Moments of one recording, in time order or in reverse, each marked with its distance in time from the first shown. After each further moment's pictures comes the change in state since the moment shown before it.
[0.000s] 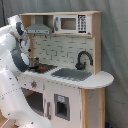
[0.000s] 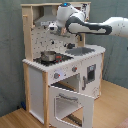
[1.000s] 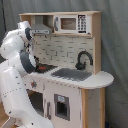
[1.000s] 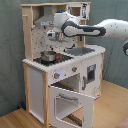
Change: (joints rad) arm -0.206 -0.006 0.213 0.000 0.009 -0.010 -0.066
